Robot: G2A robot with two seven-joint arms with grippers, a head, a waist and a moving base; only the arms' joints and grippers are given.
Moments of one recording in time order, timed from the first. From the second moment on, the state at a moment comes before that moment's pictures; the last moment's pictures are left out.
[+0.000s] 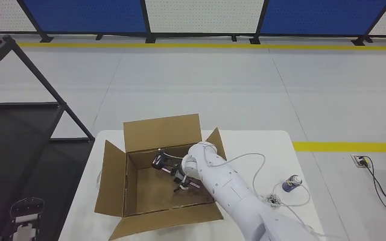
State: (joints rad) left arm 1.78 -1.31 -2.02 -1.91 0.35 -0.92 0.27; right arm -0.07 -1.88 0.41 -0.22 -0.88 -0.59 0.68
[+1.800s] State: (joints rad) left arm 1.73 -1.31 -2.02 -1.85 0.19 -0.96 0.10; right arm -0.69 -1.47 0.91 -1.76 -1.25 -0.38 1.16
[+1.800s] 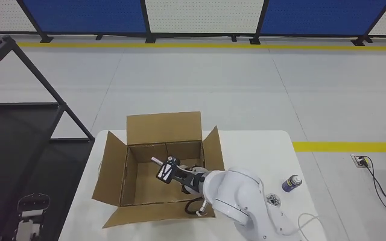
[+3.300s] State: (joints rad) left arm 1.64 -1.29 -2.04 -1.91 0.13 -0.96 0.05; right arm -1.34 -1.41 1.57 -2.35 -1.02 -0.11 0.85
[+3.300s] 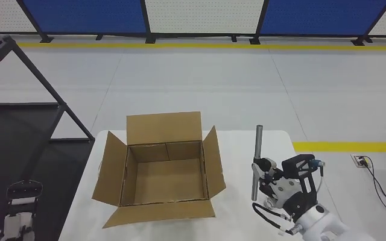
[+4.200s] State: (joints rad) left arm 1.62 -1.29 -2.03 -1.88 0.13 -0.95 0.01; right arm -1.23 -1.38 1.51 -1.90 -1.05 0.00 1.19
